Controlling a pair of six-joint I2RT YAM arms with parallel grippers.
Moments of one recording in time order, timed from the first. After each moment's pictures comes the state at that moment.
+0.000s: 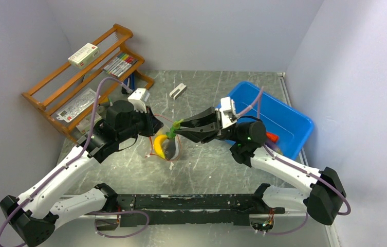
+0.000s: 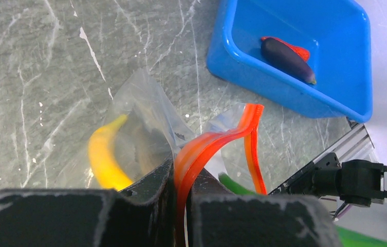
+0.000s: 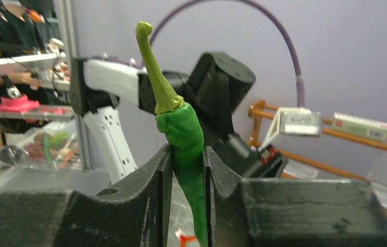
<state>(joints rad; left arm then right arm) -0.66 0.95 0.98 -0.45 0.02 -0.49 0.83 1.13 0.75 1.12 -0.70 0.42</state>
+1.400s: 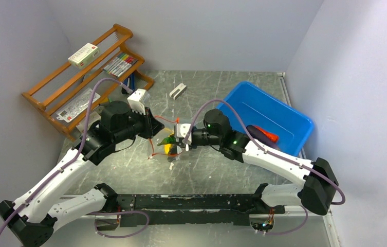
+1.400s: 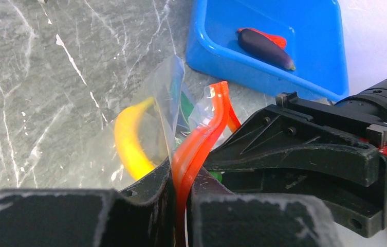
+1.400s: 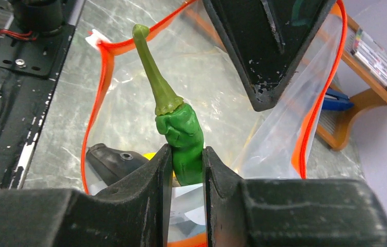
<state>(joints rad) -0.66 0.91 0.99 -0.47 0.12 -0.45 0.91 1.24 0.88 0.08 -0.58 -0.60</state>
